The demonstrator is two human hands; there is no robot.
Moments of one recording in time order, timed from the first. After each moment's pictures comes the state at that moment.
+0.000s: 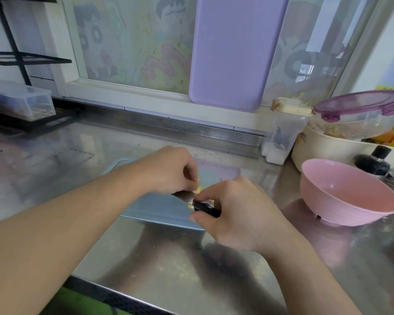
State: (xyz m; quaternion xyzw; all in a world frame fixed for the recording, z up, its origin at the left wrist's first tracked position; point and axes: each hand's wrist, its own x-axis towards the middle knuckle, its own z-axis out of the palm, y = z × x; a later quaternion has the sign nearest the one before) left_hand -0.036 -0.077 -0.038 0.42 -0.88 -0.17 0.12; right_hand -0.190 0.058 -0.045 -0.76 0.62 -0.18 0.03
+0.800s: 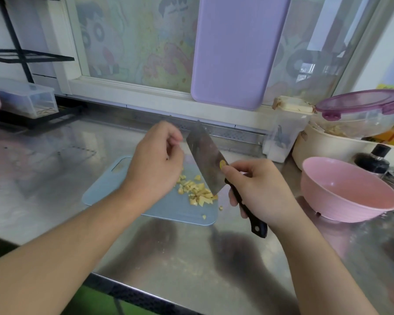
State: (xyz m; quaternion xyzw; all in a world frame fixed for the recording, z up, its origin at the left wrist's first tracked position) left_hand -0.023 -0.058 -0.062 0.40 -0.73 -0.13 0.54; right_hand -0.213 0.046 -0.039 -0.58 0.66 -0.41 0.25
